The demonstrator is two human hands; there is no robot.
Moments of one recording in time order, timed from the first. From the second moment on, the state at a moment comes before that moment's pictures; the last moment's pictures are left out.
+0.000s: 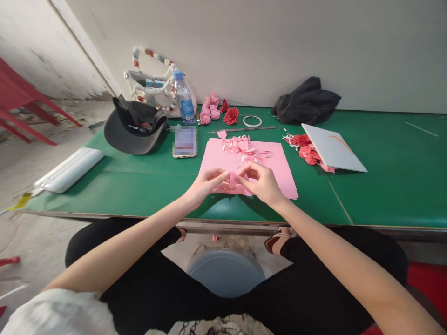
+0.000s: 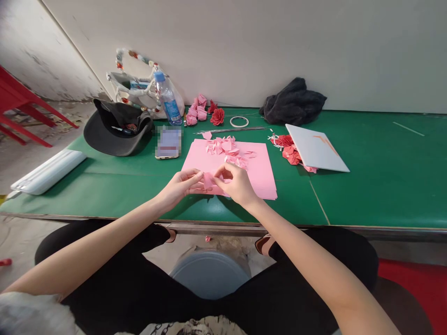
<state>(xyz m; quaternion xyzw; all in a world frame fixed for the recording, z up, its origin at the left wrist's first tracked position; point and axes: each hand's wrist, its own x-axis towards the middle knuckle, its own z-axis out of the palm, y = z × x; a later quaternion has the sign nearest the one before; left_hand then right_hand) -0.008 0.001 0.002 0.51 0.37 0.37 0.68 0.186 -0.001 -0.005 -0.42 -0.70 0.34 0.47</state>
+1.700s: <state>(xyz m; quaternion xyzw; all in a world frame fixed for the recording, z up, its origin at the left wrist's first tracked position) -0.005 -0.003 -0.001 0.56 0.42 0.27 0.66 0.184 0.004 -0.007 -0.43 -0.70 0.42 0.39</state>
